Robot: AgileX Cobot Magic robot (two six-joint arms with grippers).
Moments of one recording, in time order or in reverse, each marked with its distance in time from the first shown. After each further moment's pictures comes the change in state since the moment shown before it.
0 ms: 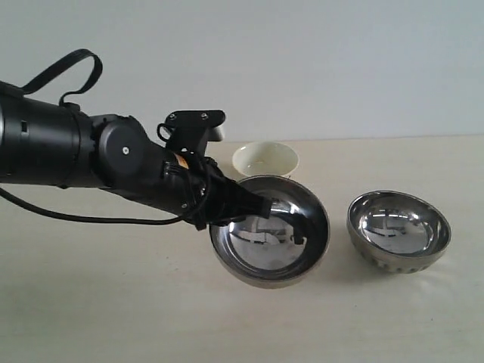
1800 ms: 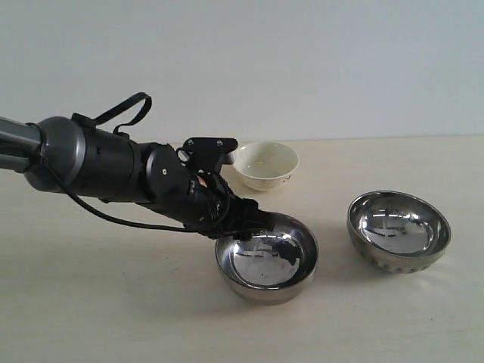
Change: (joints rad) left arm 0.027 0.194 -0.114 -0.013 -0.034 0.035; right arm 0.000 0.000 0.000 0.000 0.000 0.000
